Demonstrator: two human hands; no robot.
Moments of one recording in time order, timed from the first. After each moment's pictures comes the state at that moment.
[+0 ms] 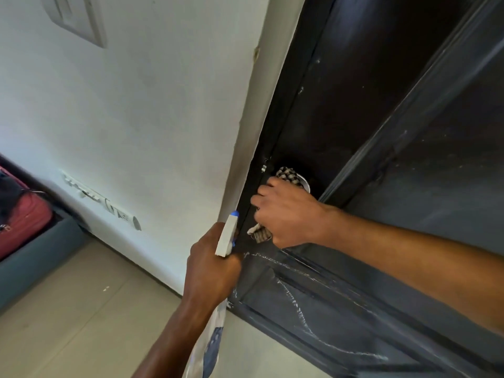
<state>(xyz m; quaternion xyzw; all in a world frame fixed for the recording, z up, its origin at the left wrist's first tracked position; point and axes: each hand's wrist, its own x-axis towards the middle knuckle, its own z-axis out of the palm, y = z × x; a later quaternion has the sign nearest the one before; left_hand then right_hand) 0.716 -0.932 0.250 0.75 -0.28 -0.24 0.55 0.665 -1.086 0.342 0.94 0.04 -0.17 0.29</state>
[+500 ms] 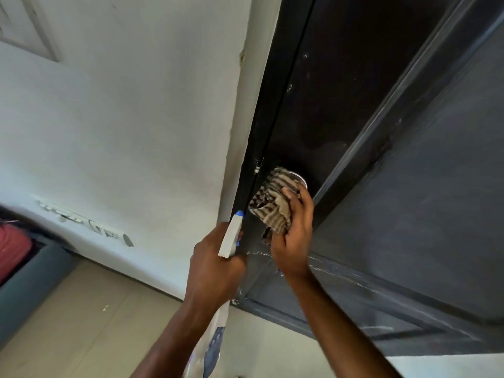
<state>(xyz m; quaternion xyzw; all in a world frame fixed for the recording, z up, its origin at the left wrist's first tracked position) 0.742 -0.943 0.252 0.74 -0.34 -0.29 0.51 0.648 -1.062 0.231 0.77 -0.30 0.52 -0.22</state>
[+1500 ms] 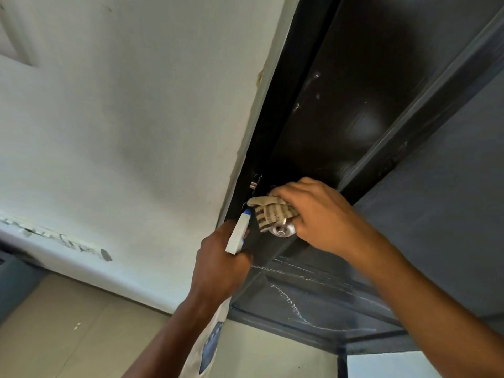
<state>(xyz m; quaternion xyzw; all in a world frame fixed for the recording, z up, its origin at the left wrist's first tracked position) 0.767 -0.978 0.255 0.70 -0.40 -0.31 0.51 0.644 -1.097 0.362 0.96 -0.27 0.04 0.01</state>
